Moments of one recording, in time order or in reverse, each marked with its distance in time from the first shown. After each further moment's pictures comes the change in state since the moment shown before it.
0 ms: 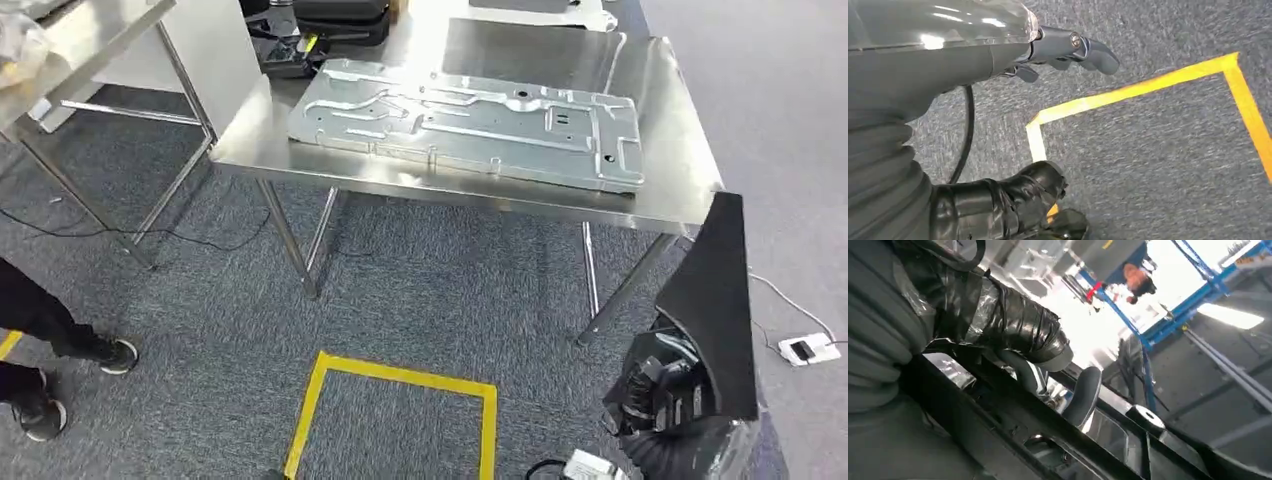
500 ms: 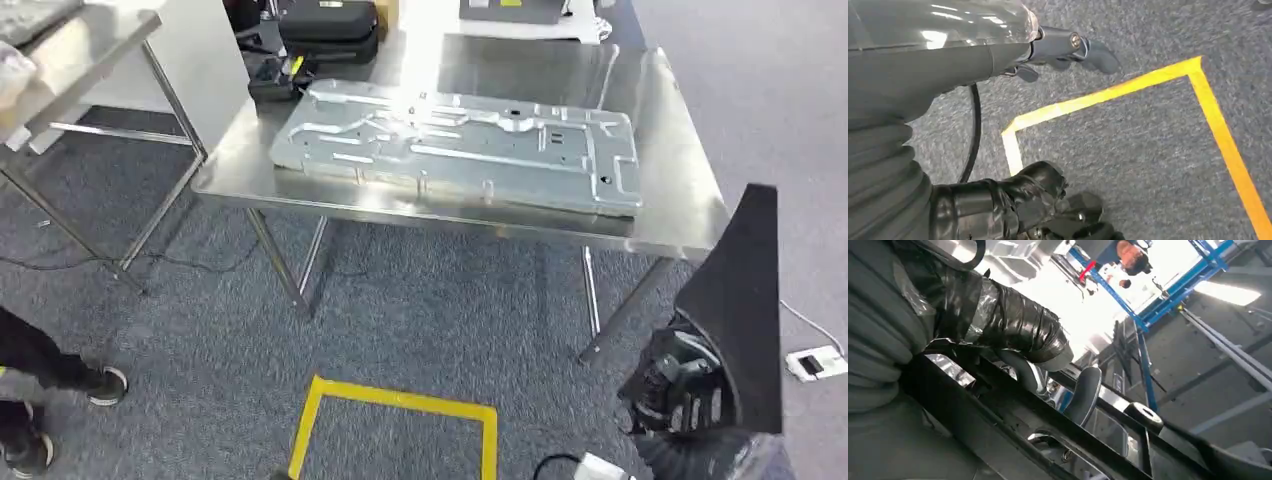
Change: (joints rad) left arm -0.002 0.000 -0.001 0.001 -0.003 0.001 -0.002; right arm -0.011 0.011 -0.015 -0.037 -0.002 0.000 -0.020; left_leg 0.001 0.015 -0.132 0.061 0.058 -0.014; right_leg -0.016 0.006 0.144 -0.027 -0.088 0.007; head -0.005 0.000
